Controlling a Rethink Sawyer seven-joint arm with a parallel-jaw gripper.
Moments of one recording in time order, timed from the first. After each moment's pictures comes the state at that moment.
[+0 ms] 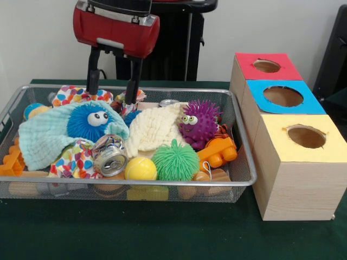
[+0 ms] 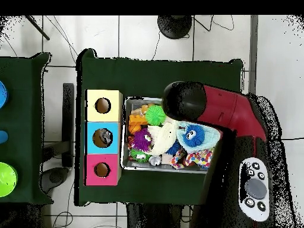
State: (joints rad) arm -0.27 -0.66 -0.10 1.31 -0.08 0.70 1.71
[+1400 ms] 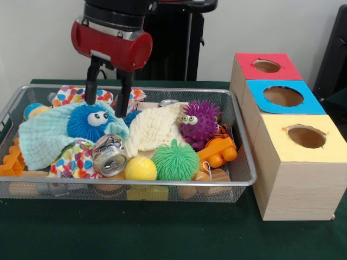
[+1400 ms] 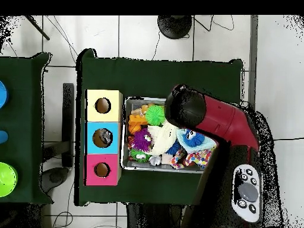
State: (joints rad) arm -0.22 -0.61 -0.22 1.38 0.09 0.54 1.92
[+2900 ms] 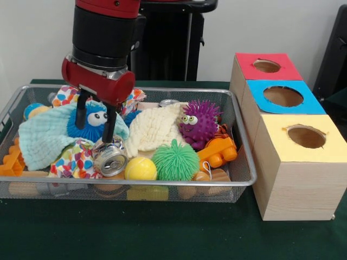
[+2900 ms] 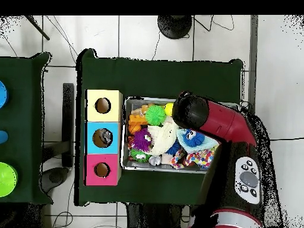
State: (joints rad) arm -0.26 -0.52 -0.20 1.38 0.07 0.50 1.92
